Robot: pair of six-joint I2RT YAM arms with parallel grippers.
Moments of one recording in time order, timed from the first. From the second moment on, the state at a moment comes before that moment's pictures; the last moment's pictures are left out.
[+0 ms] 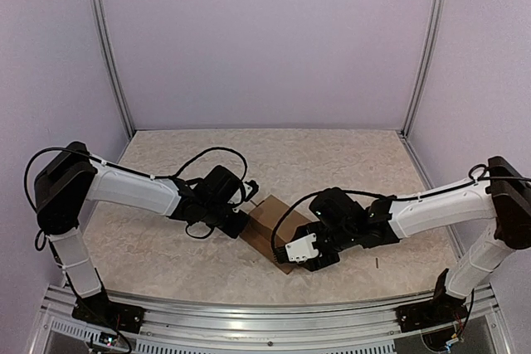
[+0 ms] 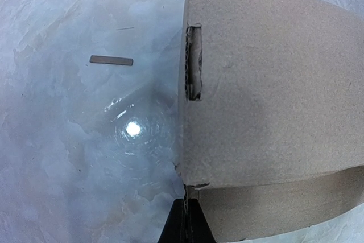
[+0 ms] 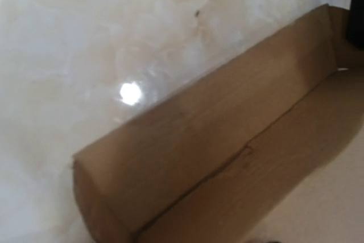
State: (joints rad) left arm -0.87 1.81 1.00 -0.14 -0.05 -0.17; right arm 1.04 1.55 0.79 -0.15 -0.08 -0.92
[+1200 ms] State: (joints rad) left arm -0.84 1.87 1.15 -0.30 -0.02 -0.09; right arm 1.04 1.59 0.78 -0.06 -0.04 -0.98
